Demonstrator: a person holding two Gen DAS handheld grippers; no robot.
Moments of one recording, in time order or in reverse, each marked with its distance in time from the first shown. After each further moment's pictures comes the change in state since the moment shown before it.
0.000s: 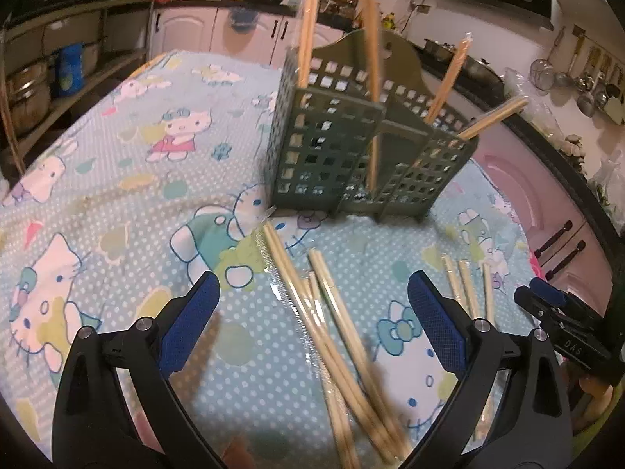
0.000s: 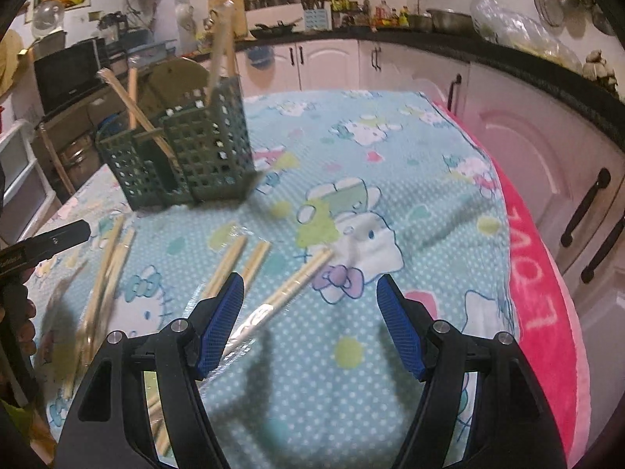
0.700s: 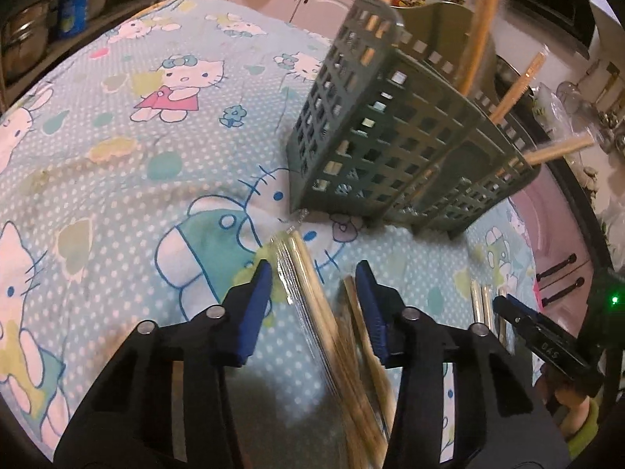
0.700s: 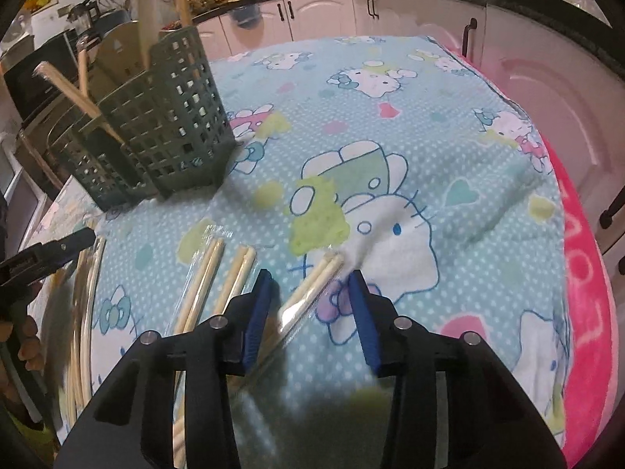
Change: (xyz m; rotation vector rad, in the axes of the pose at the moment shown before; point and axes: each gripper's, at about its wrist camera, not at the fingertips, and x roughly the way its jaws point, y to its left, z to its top) left arm 0.051 0.033 0.023 -0.148 0.127 -0.054; right arm 0.065 -0.005 0.025 0.086 0.157 0.048
